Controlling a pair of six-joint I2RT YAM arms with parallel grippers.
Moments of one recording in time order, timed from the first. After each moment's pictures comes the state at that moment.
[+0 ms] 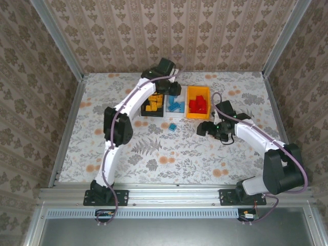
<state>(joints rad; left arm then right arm) -0.60 2.37 2.35 -0.96 0.20 -0.25 0.24 1.40 0.89 -0.68 -0.26 0.46</state>
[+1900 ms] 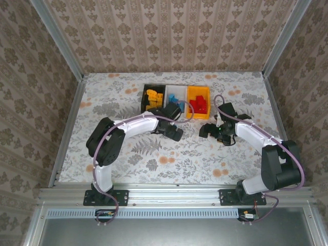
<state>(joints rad) -0.84 1.93 1.36 -0.65 -0.05 -0.25 0.19 1.45 0.86 -0.68 -0.28 0.46</state>
